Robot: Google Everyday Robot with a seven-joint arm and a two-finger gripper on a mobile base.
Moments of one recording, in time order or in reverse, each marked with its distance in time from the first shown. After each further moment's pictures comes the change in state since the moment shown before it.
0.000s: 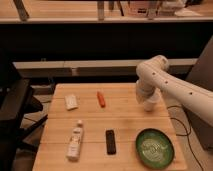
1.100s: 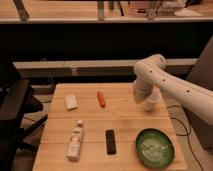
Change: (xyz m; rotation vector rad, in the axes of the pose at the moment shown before) arm -0.018 0.000 -0.001 -0.036 -0.036 -0.026
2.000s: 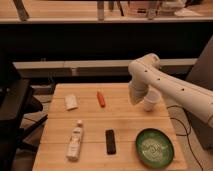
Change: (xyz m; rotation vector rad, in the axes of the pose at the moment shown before) arm -0.017 -0.002 -0.001 -0.032 0.000 -0.041
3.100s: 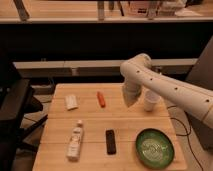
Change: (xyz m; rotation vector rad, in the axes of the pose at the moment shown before) arm -0.032 0.002 -0.004 -0.028 -0.017 -0.060
